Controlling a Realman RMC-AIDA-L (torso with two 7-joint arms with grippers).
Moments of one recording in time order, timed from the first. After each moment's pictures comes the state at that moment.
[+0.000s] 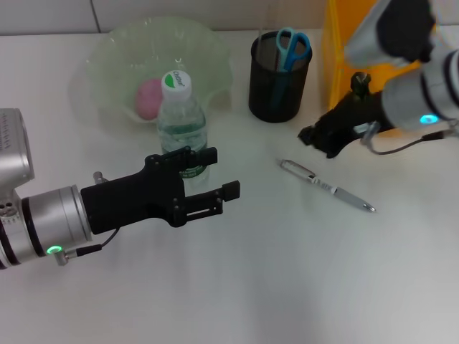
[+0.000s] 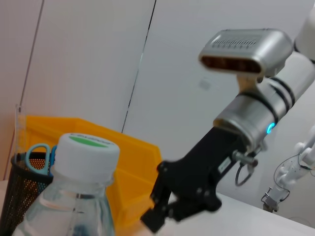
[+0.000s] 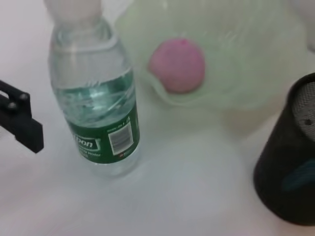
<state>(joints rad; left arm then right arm) -0.43 -2.07 1.21 0.37 1.36 1.47 -1.06 0.58 2.08 -1.37 -1.17 -2.36 -1.21 2.20</state>
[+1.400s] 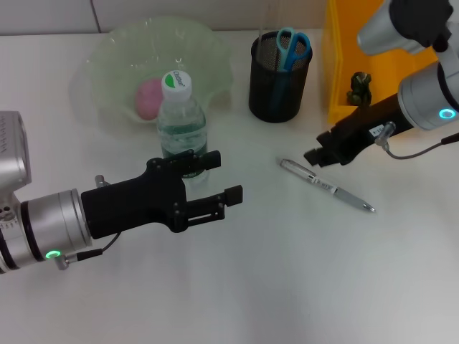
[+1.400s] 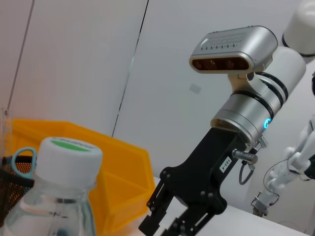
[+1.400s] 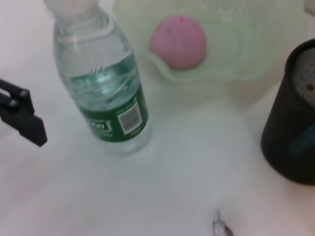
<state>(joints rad) -0.42 -2.07 1.21 0.38 1.36 1.50 -1.06 0.63 2.08 -1.32 -1.21 -2.45 -1.40 2.34</state>
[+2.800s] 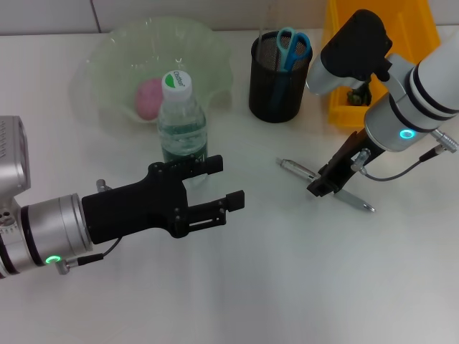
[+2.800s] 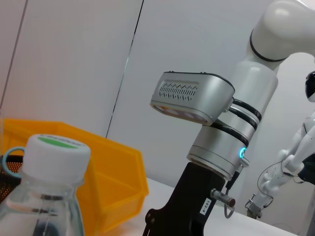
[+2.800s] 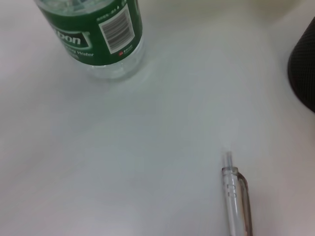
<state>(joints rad) -0.42 -2.07 1.21 0.36 1.36 1.52 -1.05 0.79 2.09 -1.44 -0.93 -2.58 -1.32 2.43</state>
